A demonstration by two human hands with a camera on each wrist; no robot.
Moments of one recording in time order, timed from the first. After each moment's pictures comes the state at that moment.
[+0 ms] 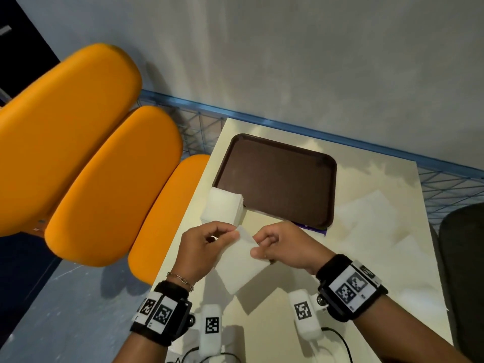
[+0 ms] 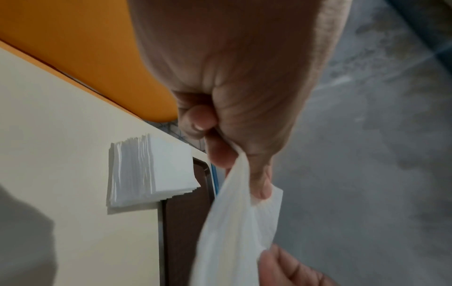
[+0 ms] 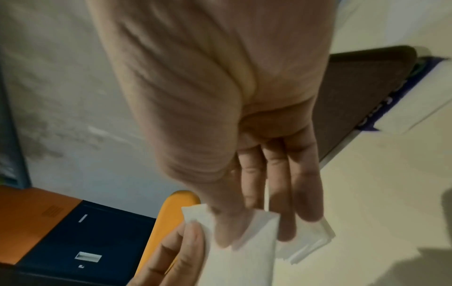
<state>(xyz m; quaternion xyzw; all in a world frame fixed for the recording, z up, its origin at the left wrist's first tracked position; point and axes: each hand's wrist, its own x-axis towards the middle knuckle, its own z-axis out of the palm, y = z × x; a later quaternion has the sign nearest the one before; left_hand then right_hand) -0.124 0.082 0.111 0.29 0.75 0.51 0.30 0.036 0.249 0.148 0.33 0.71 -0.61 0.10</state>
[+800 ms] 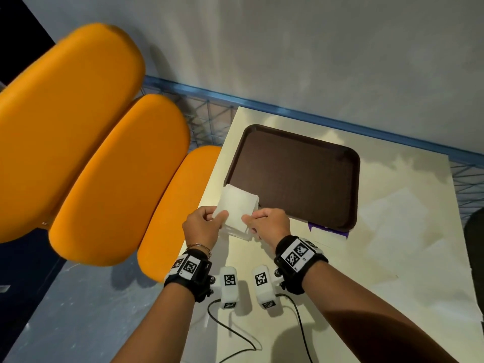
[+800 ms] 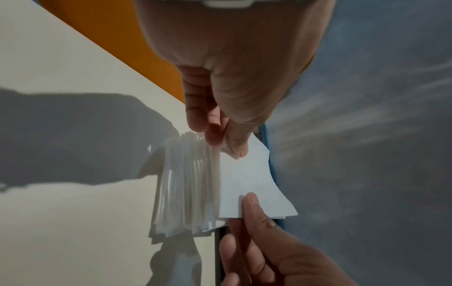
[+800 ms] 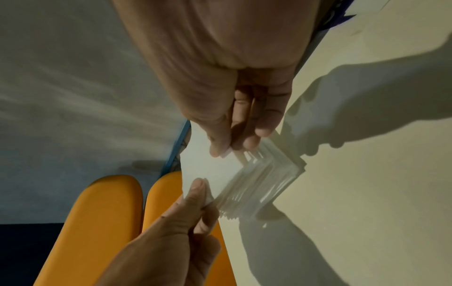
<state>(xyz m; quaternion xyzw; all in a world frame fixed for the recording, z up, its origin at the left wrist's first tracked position) -0.200 0.125 0.011 0.07 0.85 0.47 0.25 -0.076 0.251 0.019 0.58 0.57 -0.58 -0.06</state>
